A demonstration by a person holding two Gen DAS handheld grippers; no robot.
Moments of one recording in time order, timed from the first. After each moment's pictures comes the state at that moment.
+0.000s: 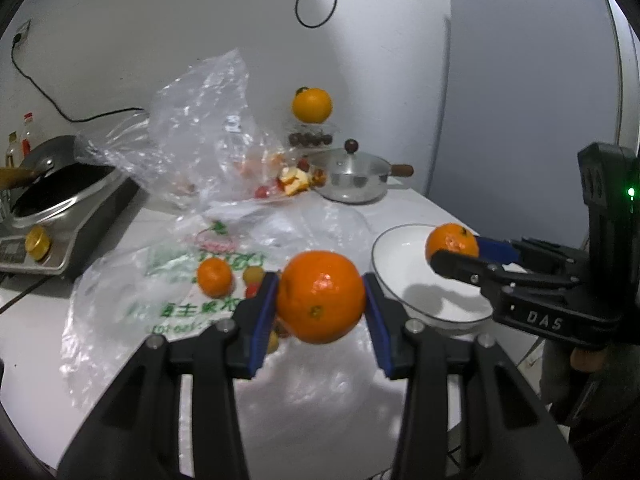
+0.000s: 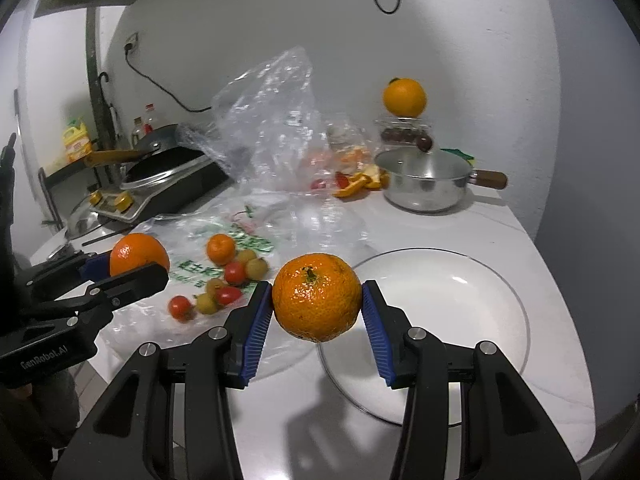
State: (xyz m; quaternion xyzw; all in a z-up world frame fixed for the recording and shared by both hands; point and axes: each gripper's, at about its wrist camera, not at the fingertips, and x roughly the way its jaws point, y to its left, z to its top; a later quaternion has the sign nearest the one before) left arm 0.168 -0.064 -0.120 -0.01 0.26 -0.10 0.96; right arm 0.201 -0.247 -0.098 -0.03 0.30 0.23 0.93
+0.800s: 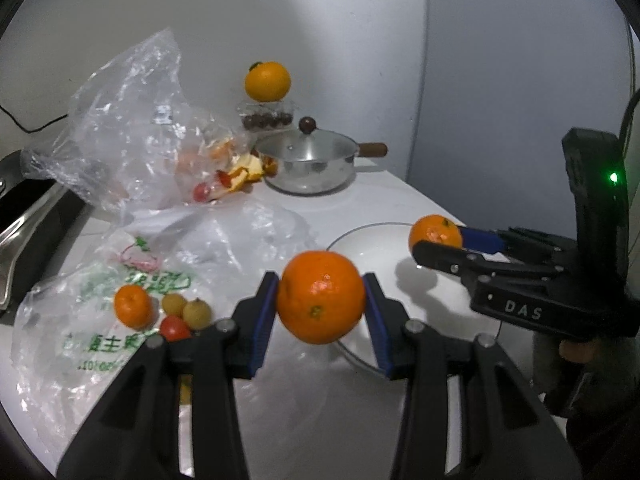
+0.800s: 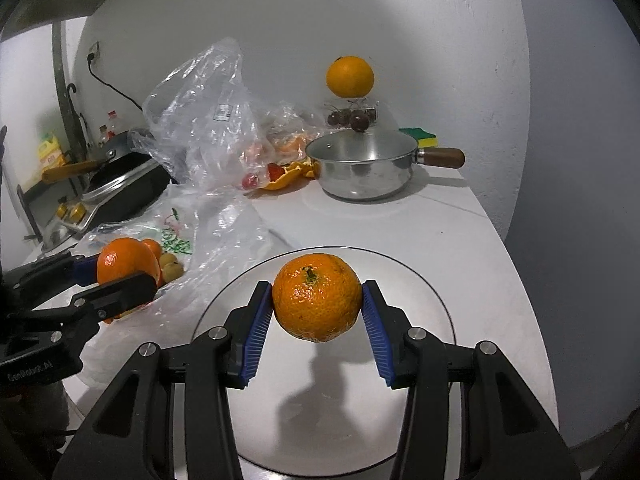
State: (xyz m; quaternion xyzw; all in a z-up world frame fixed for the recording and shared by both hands) left arm 0.233 -0.134 -0.129 0.01 0.30 -0.13 0.95; right arm 0.264 -0.313 -0.118 -0.01 0.33 0.21 0.92
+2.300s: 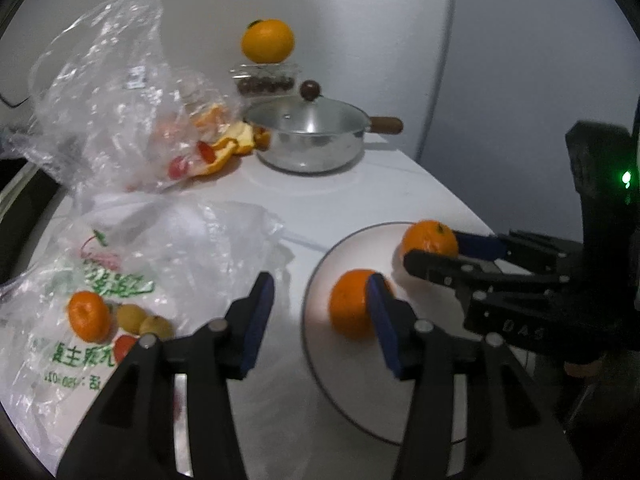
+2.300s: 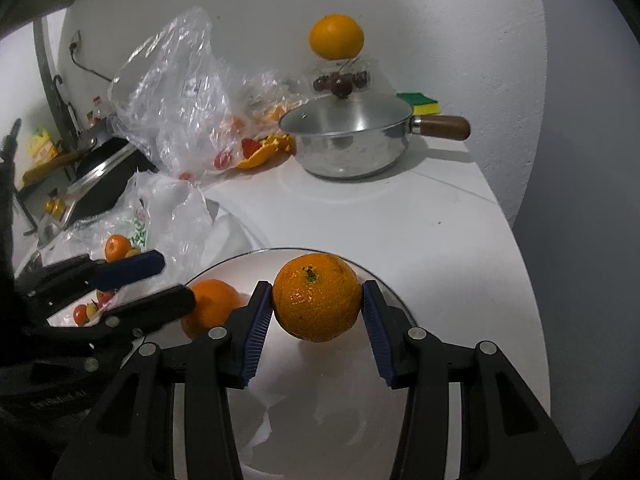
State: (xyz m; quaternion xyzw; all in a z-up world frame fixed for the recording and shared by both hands) left arm 0.291 -0.146 -0.149 -0.01 0.35 -0.12 0.93; right arm 0.321 -0.316 -0.136 -0.02 0.40 0.22 0.89
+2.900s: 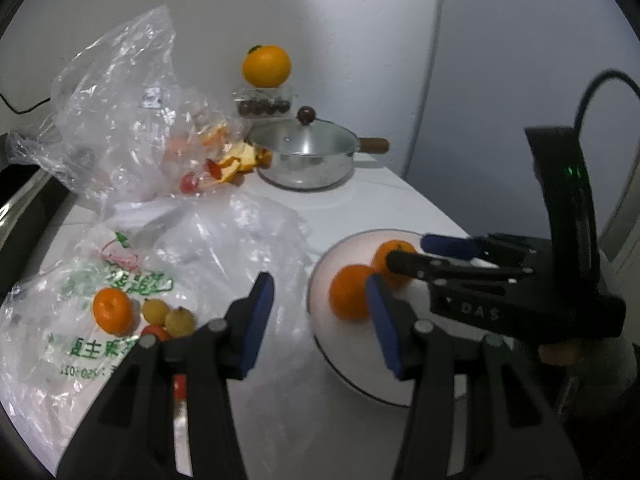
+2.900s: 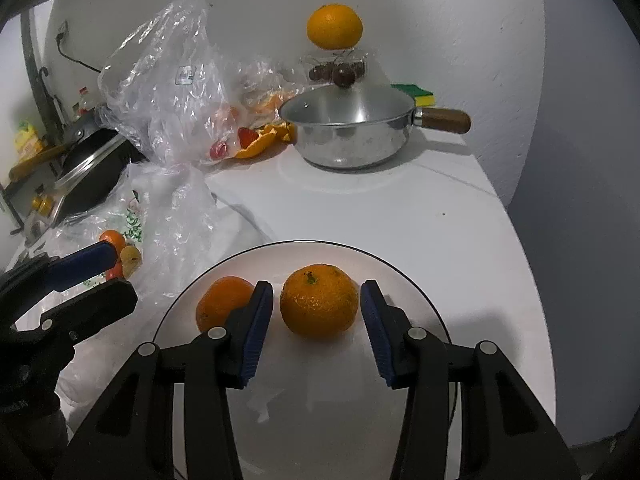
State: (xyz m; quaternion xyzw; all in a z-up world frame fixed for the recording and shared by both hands) left arm 0.255 -0.138 -0.130 -0.02 0.32 -0.14 0.94; right arm 0.311 -0.299 -0.126 -0.03 0.41 0.18 0.90
